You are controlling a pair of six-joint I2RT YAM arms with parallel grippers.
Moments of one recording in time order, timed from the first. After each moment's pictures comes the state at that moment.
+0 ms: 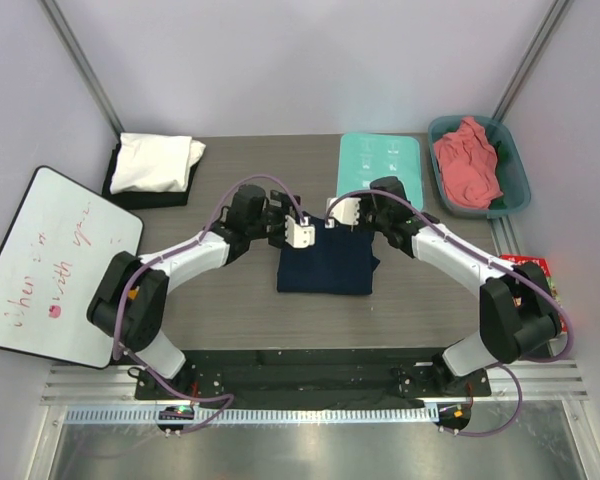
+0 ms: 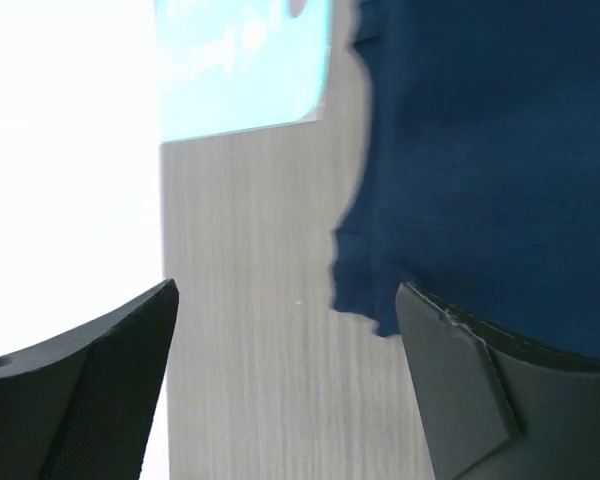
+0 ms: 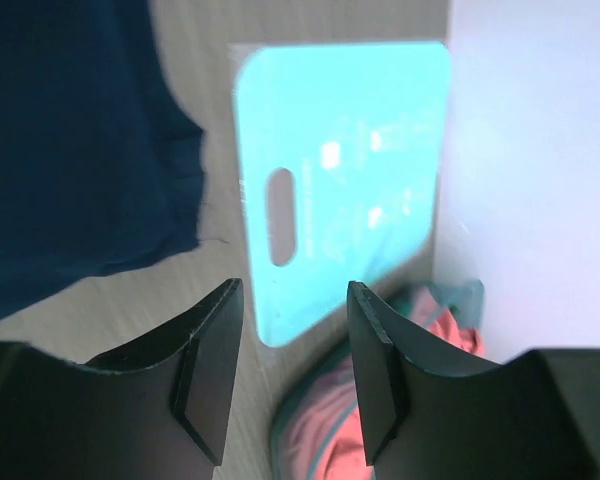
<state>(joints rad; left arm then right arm) -0.53 1.60 0.96 0.13 0.44 1.21 0.45 1.49 0.99 -0.16 -0.01 -1.17</state>
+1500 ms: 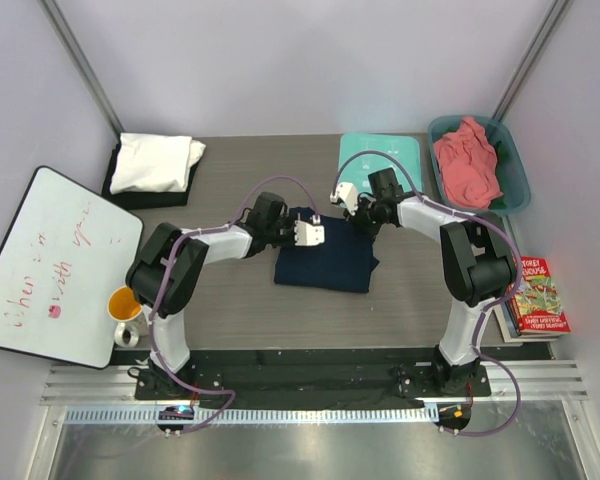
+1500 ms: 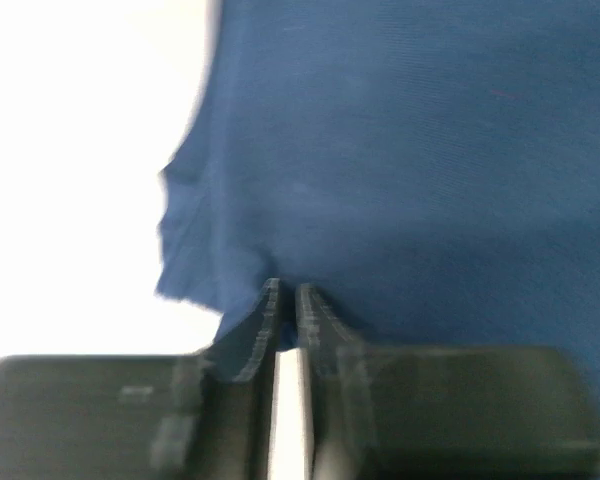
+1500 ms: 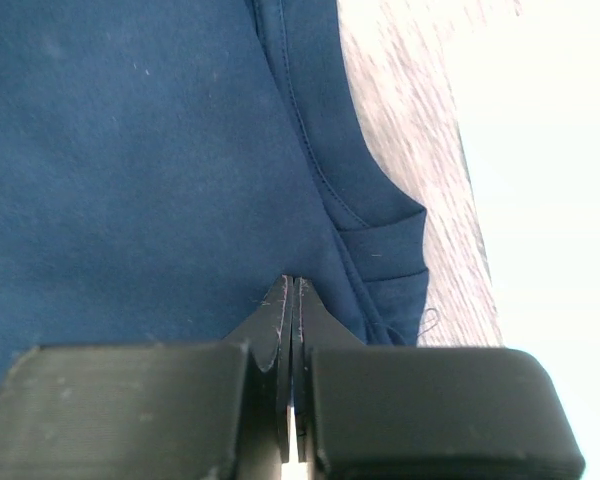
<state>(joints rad) -0.55 1.89 1.06 0.08 0.32 1.07 0.31 1.88 1.22 -0.33 -0.37 -0.75</state>
